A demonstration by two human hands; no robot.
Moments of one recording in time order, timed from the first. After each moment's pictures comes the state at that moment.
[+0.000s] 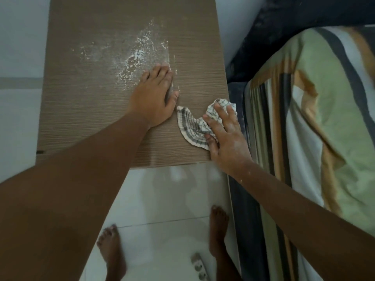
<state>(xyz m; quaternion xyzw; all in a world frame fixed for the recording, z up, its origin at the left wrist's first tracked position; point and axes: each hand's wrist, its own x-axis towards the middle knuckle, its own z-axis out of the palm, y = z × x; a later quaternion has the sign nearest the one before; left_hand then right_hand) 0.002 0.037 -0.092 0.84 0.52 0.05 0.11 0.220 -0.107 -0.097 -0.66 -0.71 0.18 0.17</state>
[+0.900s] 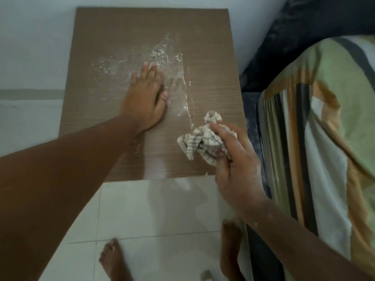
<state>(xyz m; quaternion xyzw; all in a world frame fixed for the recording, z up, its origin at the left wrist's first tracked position) -0.043 0.051 -0.078 0.82 0.55 0.10 0.13 0.163 -0.130 -0.019 -0.66 -0.62 0.28 0.33</state>
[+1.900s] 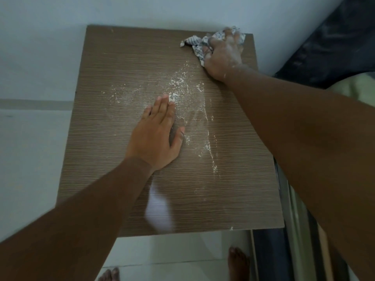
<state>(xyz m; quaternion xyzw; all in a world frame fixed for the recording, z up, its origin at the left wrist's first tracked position) -0.062 0.071 -0.098 0.82 0.57 0.05 0.09 0.142 0.249 -0.071 -0.74 -0.65 0.17 0.08</state>
